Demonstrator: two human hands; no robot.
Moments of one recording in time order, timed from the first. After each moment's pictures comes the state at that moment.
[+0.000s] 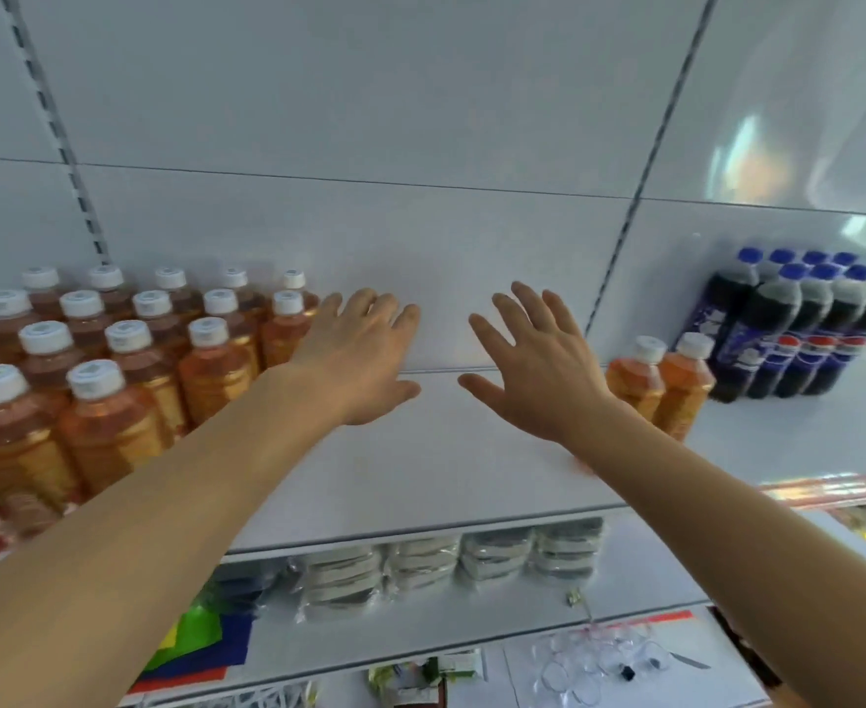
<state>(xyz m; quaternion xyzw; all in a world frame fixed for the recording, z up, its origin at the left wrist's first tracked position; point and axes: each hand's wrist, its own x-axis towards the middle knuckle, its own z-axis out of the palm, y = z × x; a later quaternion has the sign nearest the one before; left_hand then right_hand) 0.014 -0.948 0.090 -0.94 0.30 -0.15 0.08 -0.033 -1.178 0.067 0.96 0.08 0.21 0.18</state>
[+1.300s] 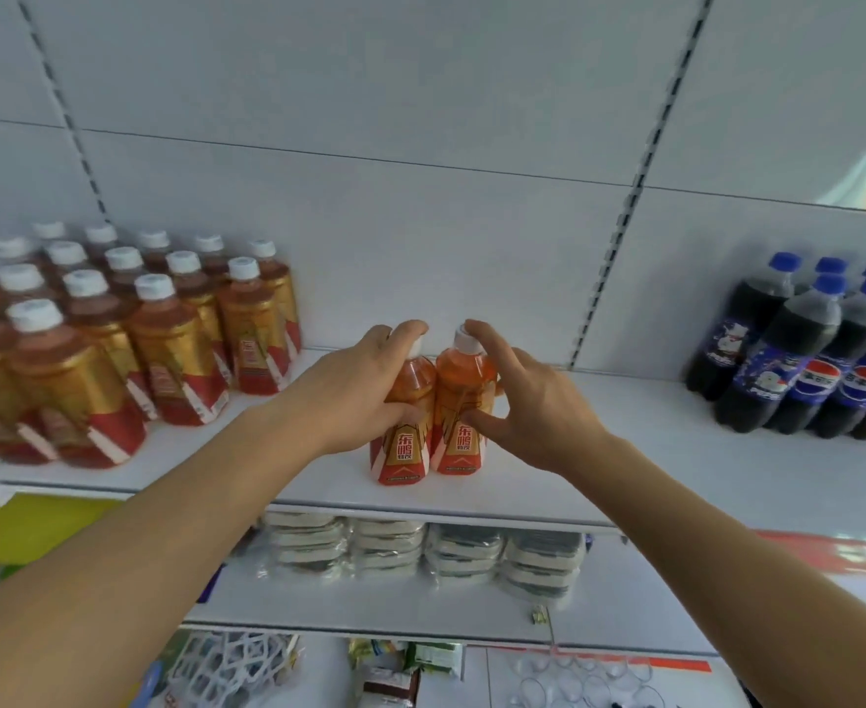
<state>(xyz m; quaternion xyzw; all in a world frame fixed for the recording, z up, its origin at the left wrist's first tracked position) -0.035 -1.036 0.053 -0.96 0.22 -0.06 -0.13 -0.035 -1.281 0.017 0.95 0.20 0.17 -0.14</state>
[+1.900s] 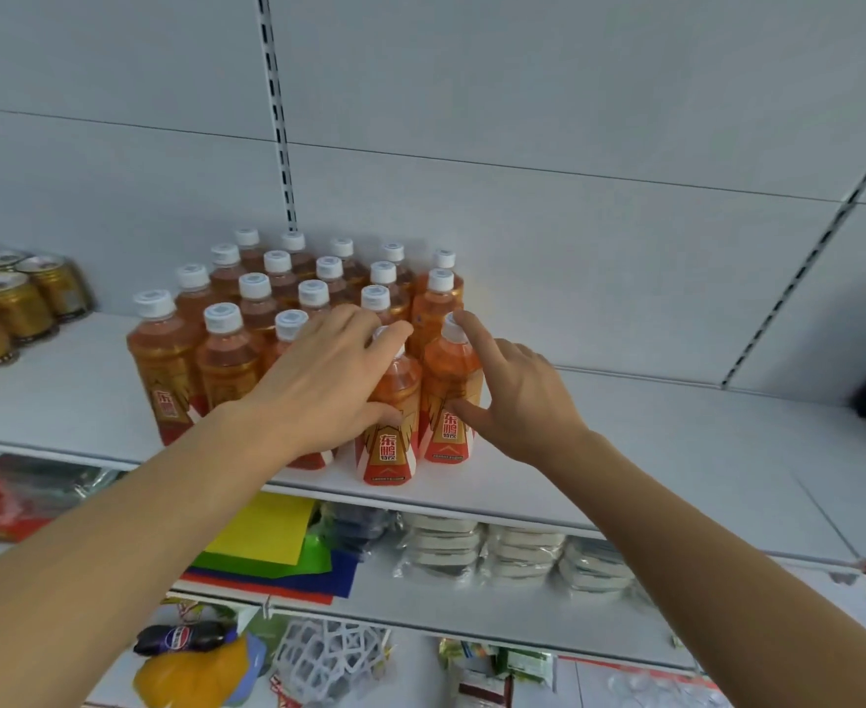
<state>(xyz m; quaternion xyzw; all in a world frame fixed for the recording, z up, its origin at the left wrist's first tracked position) -0.040 -0.798 0.060 -0.96 0.22 -0.16 0.05 -0.004 -1.046 0.008 0.94 0.22 0.21 -0.13</state>
